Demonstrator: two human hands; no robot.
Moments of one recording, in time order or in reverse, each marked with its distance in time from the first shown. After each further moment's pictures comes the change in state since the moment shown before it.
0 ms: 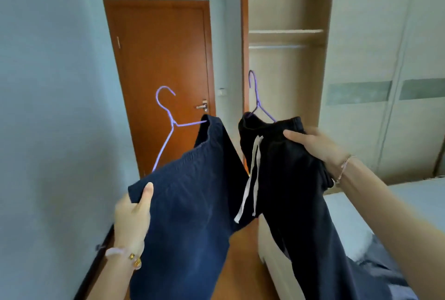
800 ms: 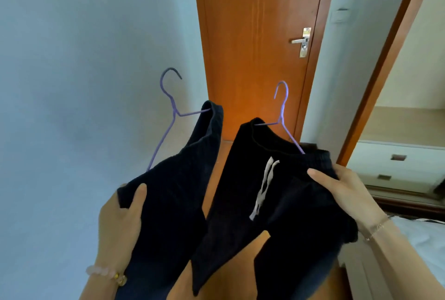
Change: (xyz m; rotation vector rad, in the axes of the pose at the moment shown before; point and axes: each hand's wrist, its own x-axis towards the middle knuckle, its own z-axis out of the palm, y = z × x) left_hand 0.254 -0.125 -0.006 0.280 0.317 -0.215; right_hand 0.288 0.185 0.257 0.036 -0.412 0.043
